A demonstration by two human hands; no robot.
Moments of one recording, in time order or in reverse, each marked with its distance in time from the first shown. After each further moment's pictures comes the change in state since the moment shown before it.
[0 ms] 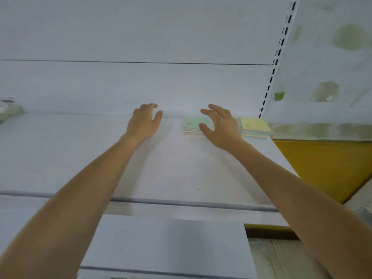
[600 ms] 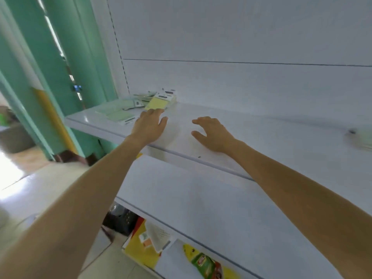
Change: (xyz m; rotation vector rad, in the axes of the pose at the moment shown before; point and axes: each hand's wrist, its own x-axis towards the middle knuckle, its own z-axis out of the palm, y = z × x) left_hand -0.110 -0.302 -0.251 0.364 0.070 -0.271; right_hand 0.020 -0.360 0.197 0.091 -0.414 -0.468
